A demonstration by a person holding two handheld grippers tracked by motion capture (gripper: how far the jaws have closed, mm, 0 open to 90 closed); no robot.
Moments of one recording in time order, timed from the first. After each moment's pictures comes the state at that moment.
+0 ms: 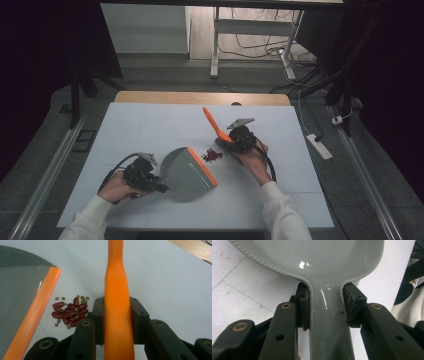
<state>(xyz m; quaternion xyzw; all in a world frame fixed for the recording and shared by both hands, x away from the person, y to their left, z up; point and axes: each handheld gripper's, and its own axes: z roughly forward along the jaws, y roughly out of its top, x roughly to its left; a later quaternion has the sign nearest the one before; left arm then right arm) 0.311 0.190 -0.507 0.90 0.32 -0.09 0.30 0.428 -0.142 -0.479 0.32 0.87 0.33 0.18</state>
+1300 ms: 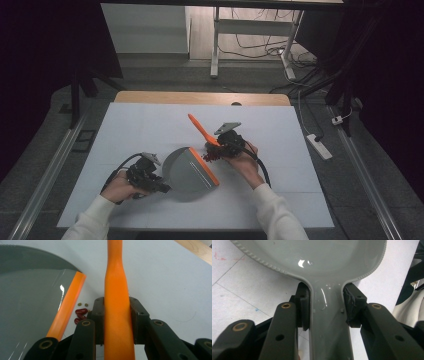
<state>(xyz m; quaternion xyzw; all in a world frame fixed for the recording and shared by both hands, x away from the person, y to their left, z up) 0.311 0.183 -0.508 0.90 0.33 -0.09 0.29 0.412 -0.108 -0.482 0.27 0.89 0.32 0.18</state>
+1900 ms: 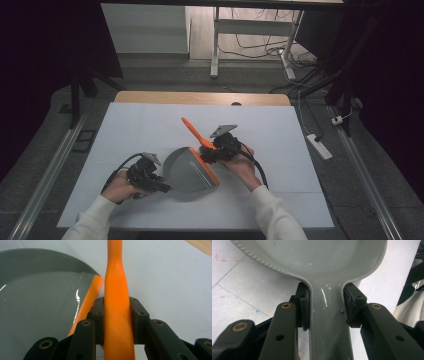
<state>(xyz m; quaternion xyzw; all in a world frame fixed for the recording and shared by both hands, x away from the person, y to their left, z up) 0.312 0.182 -0.508 0.90 0.33 -0.09 0.29 0.403 -0.098 -0.482 0.25 0.89 0.34 0.15</state>
